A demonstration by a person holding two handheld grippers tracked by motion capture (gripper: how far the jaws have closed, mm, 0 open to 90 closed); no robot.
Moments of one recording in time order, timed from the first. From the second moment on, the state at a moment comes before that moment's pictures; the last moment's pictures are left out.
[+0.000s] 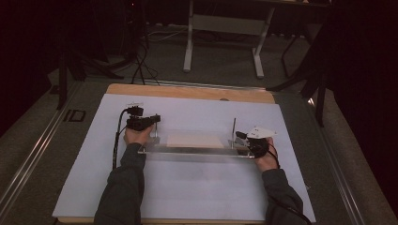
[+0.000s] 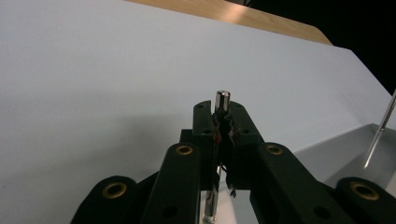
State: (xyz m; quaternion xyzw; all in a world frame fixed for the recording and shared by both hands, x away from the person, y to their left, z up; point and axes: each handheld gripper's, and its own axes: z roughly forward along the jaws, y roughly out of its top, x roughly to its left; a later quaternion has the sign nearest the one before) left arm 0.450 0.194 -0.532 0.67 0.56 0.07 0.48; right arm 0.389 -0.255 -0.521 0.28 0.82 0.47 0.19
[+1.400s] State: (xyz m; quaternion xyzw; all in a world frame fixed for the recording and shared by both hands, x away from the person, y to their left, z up) left arm 0.386 0.227 -0.519 0.73 0.47 0.17 0.47; right arm 0.394 -0.256 -0.515 0.30 0.82 0.47 0.17
